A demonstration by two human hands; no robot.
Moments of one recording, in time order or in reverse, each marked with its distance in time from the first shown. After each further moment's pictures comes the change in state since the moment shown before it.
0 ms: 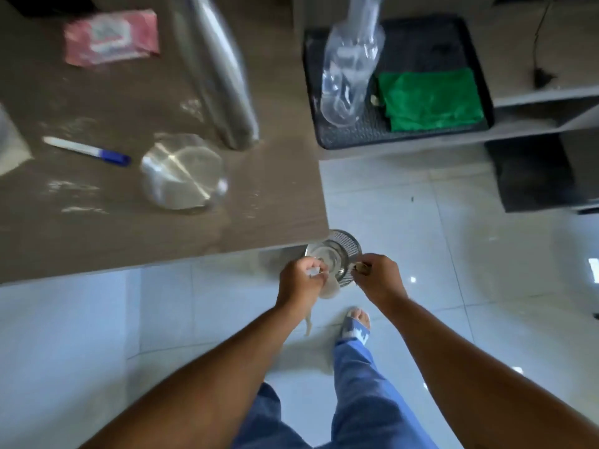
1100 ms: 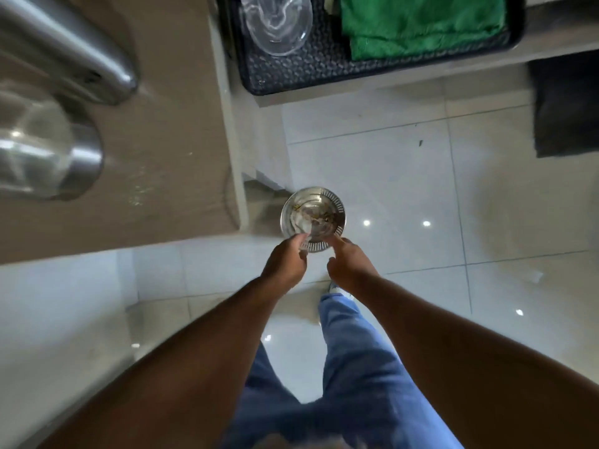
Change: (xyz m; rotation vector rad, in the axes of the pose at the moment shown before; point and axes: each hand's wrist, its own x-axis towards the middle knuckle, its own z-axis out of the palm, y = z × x) left_hand 0.052 -0.013 0.100 0.407 -0.182 -0.083; right_hand 0.055 0.080 0.008 -0.121 -0.427 0.031
